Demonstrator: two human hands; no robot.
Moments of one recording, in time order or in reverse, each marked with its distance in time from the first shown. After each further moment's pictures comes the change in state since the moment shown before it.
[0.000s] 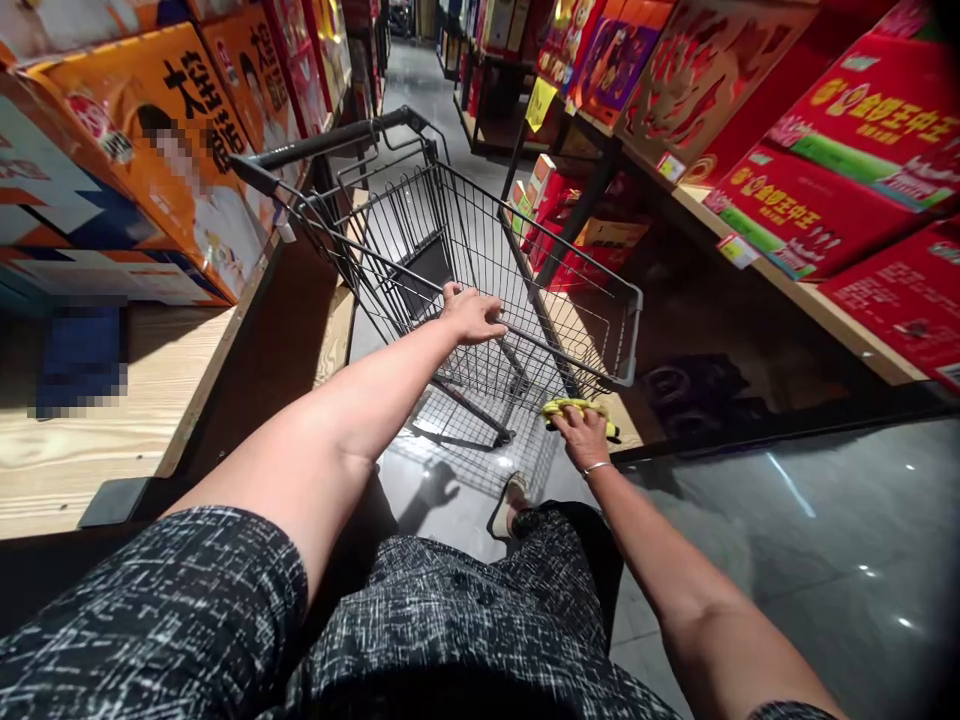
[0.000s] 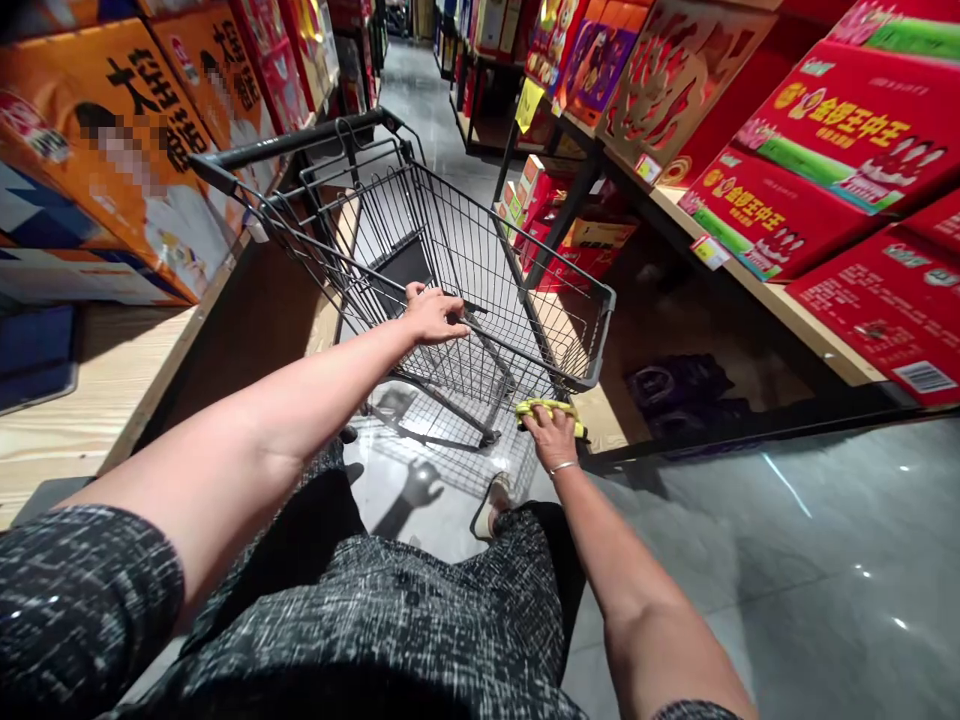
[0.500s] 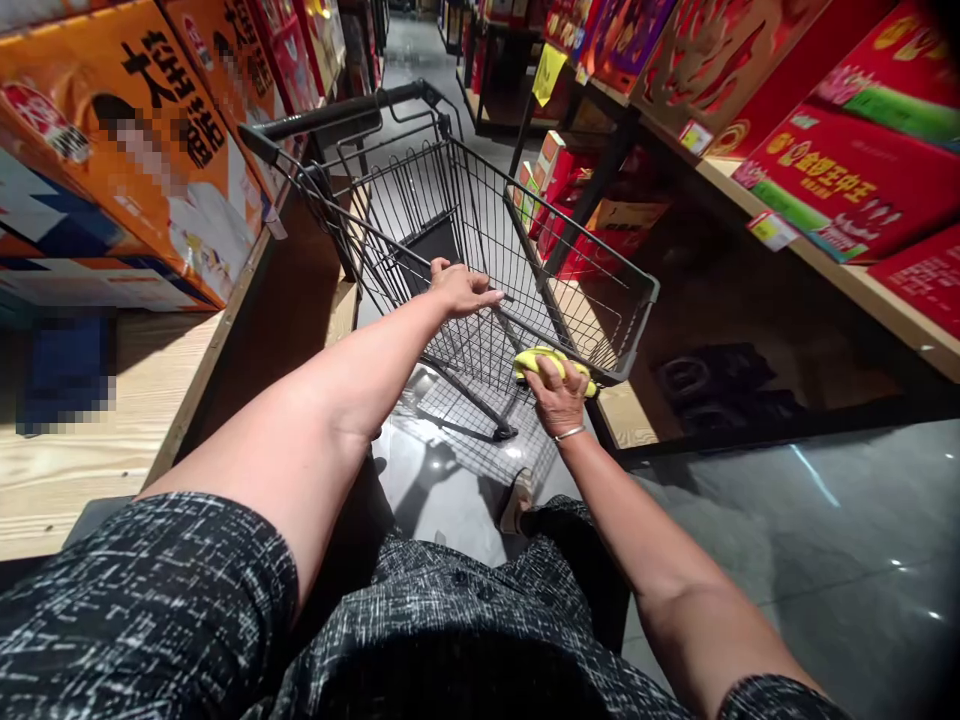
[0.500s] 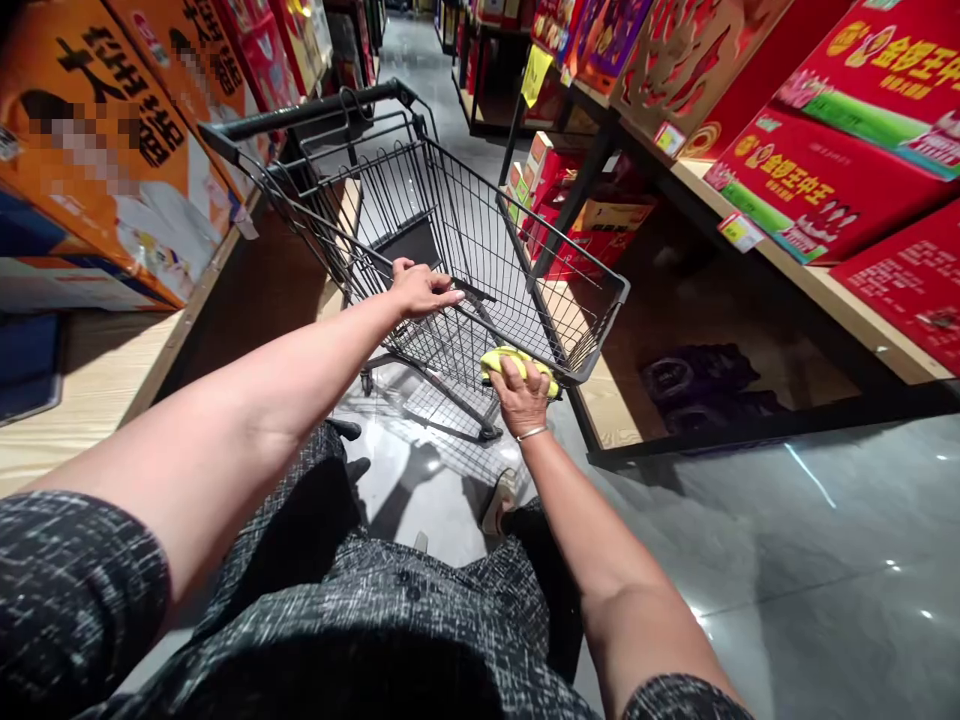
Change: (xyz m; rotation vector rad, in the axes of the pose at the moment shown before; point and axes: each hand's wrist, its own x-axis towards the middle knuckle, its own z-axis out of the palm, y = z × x) left_hand 0.031 -0.029 -0.017 0.009 0.011 -0.052; right_hand 0.073 -0.055 -0.032 0.139 0.349 -0.020
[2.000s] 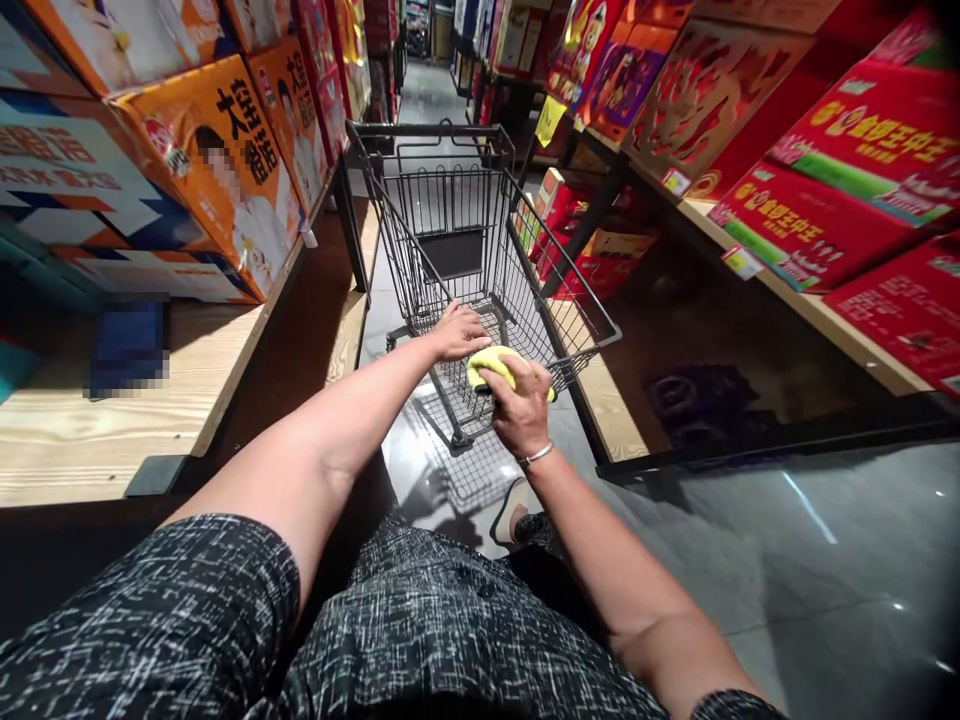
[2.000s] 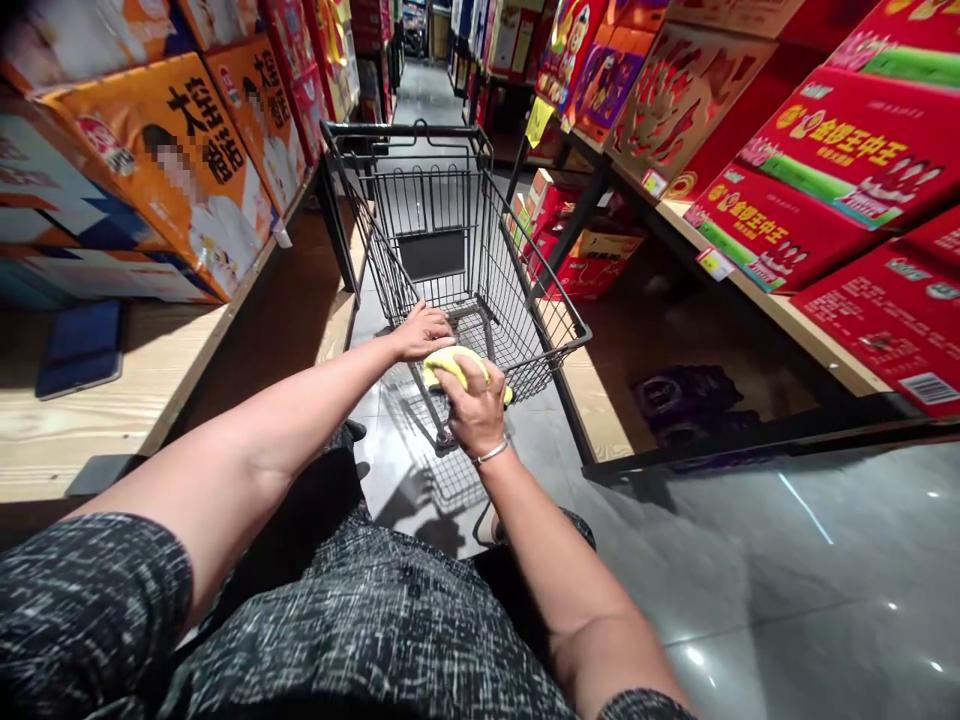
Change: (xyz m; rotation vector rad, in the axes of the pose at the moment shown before) left_hand -0.074 -0.020 0.023 -0.070 -0.064 0.252; right_hand 0.002 -0.102 -0.083 0.217 0.169 -0.130
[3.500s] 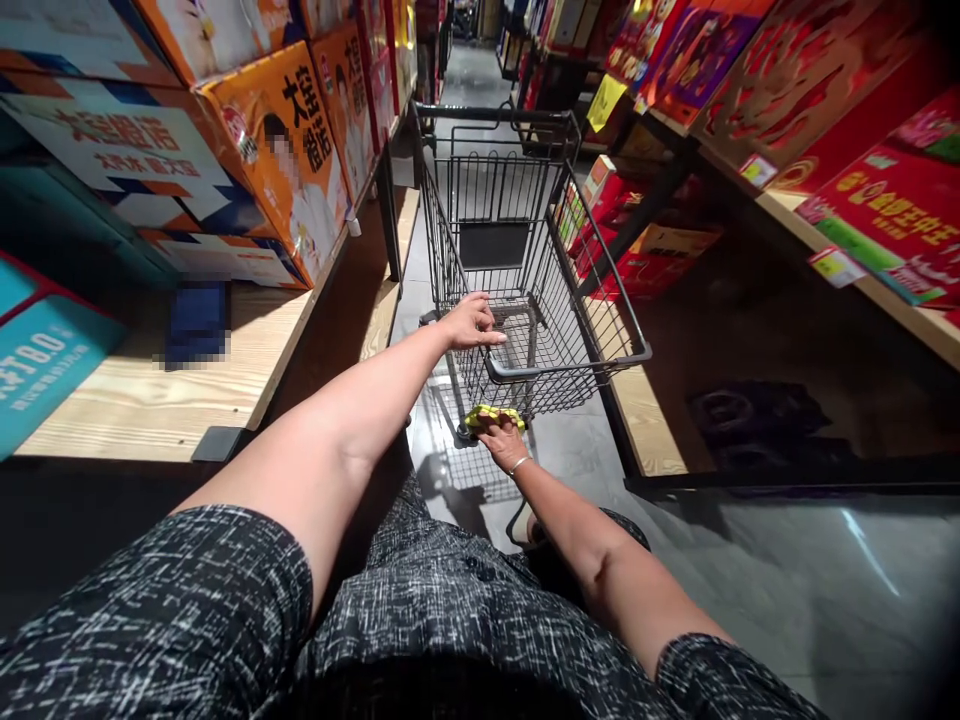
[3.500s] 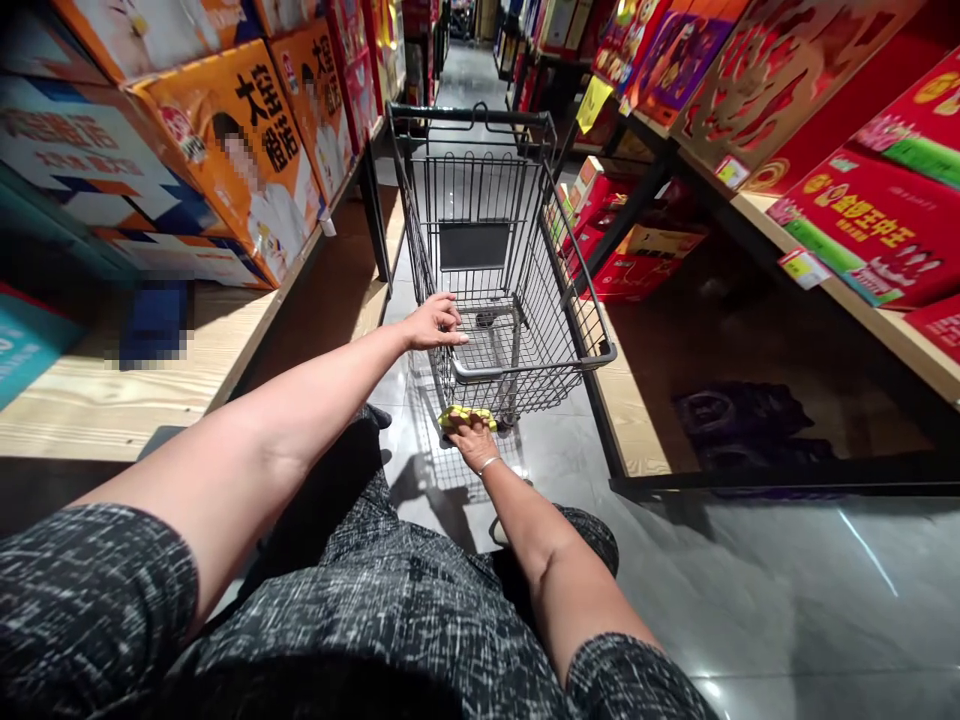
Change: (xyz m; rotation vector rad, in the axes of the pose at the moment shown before) left_hand -0.020 -0.048 -0.008 -0.212 0.104 -0.099; right_hand -0.076 -0.015 0.135 0.009 -0.717 -0.176
